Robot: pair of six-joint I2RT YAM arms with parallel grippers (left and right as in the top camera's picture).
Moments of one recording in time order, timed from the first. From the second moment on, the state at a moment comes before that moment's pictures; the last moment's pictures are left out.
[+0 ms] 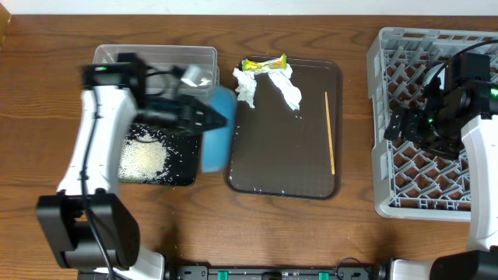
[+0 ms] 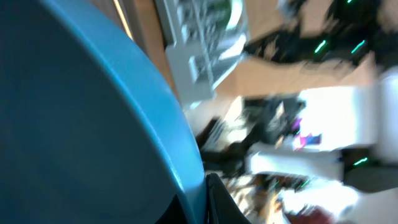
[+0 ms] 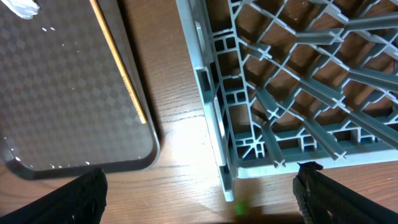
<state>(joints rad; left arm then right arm) -0.01 1.71 1.48 -1.42 1.15 0.37 -0.16 1.51 1.47 -1.38 -0.11 0.18</state>
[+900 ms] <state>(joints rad) -0.70 1.74 1.48 -0.82 0.32 -0.24 -0.16 1.51 1.47 -1.38 -0.11 0.18</state>
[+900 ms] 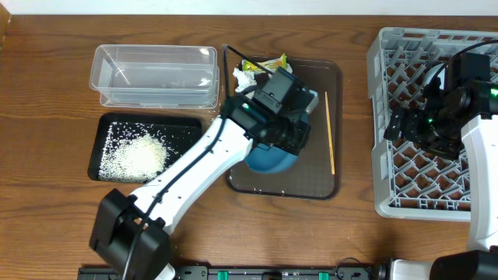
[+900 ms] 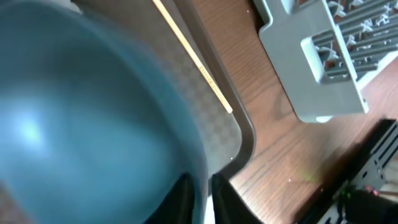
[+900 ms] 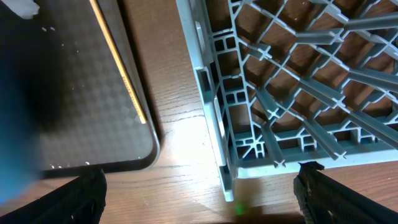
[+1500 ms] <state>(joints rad) -0.58 1.67 1.48 -0.92 0.30 -0.27 -0.15 1.51 1.47 -1.38 -0.12 0.17</state>
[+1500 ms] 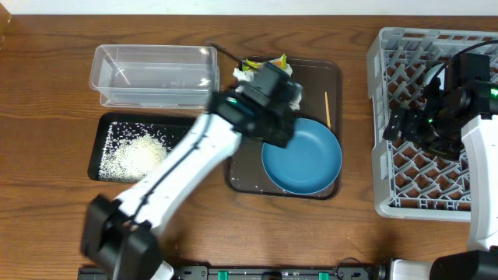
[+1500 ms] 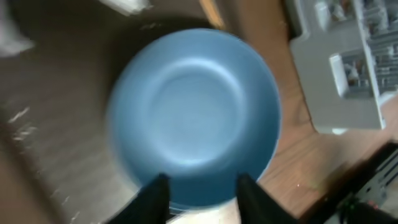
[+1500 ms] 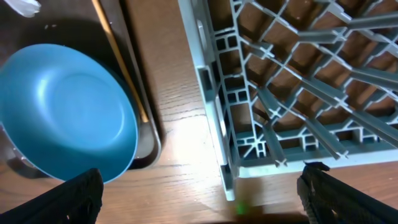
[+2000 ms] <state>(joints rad) 0.05 1.40 1.48 -1.25 0.28 -0.28 0.15 1.55 1.47 -1.23 -0.26 0.10</state>
